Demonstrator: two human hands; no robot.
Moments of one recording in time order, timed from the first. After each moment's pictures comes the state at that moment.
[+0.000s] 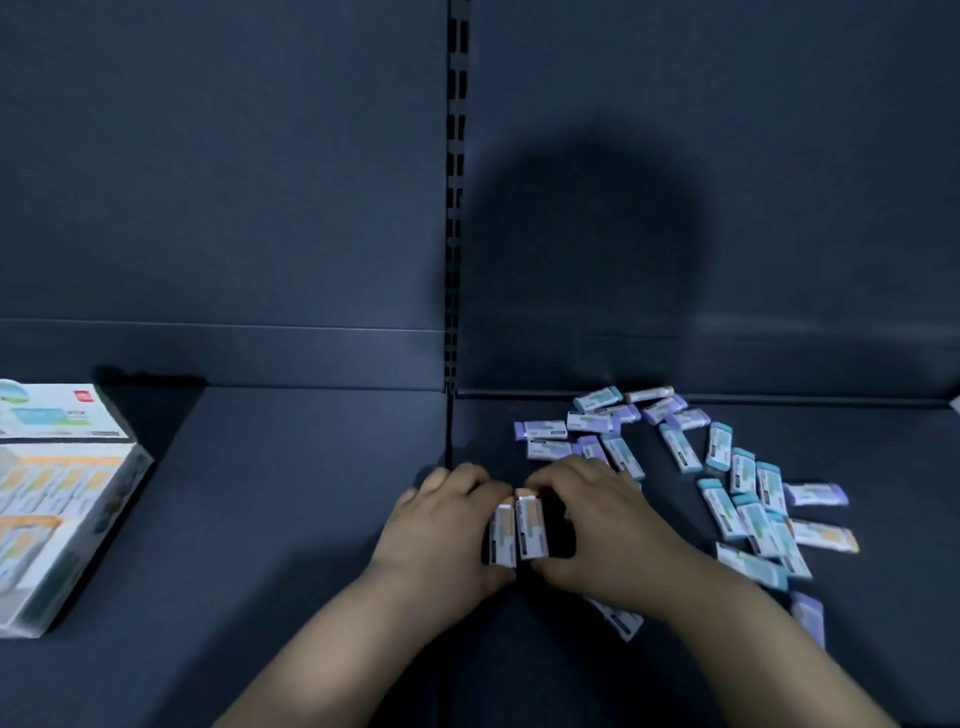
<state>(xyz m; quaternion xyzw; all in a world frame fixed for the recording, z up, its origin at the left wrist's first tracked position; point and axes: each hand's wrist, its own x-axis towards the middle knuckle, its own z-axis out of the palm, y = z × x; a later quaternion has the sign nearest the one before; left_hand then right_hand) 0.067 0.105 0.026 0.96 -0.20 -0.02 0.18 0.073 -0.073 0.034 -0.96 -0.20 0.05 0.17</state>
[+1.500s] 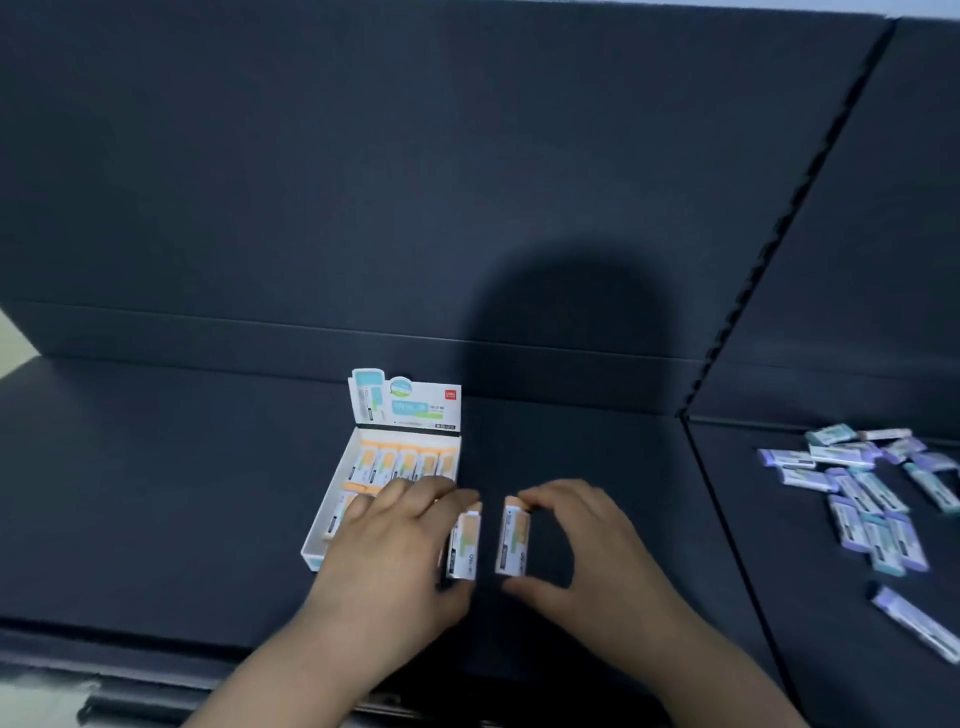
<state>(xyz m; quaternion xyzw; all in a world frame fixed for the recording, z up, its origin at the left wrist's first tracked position) -0.011 0.395 0.054 0.98 -0.14 0.12 0.13 0.009 0.203 0.058 -0.93 -0.23 0.01 0.30</state>
